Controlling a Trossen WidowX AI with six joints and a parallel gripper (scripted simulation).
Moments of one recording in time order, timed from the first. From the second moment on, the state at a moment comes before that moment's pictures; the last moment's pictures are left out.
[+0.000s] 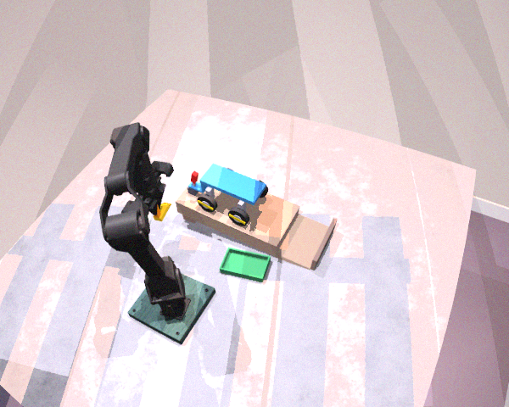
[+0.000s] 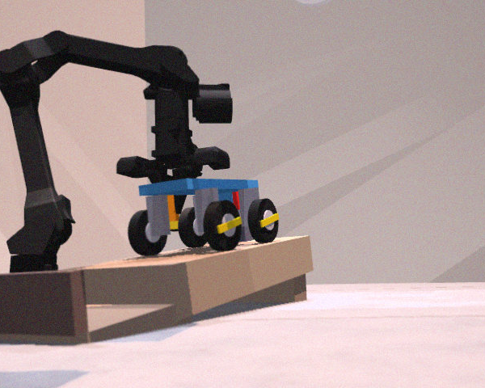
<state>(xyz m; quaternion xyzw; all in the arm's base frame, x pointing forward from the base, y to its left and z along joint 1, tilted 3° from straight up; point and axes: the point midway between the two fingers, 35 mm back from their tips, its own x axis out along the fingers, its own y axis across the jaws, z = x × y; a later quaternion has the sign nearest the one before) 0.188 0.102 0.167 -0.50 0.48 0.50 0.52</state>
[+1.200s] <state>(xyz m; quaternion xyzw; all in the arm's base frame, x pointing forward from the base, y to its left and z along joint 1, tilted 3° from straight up) 0.192 0.101 0.201 -0.32 0.60 0.34 0.65</state>
